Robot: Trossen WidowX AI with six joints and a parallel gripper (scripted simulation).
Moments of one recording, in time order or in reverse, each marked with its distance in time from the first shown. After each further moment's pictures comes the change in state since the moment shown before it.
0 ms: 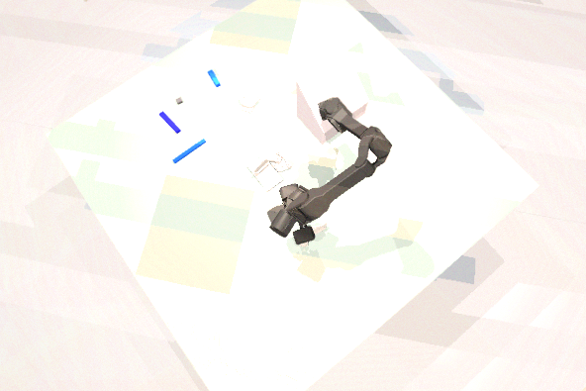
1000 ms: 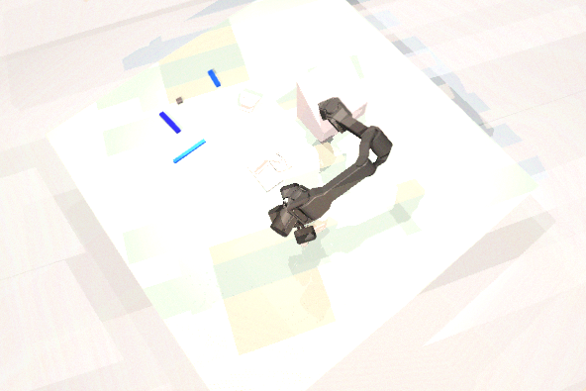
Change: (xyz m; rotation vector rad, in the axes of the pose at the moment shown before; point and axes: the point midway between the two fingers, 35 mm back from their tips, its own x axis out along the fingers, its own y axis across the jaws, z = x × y) arm -0.005 0.001 -0.003 -0.004 0.006 -0.001
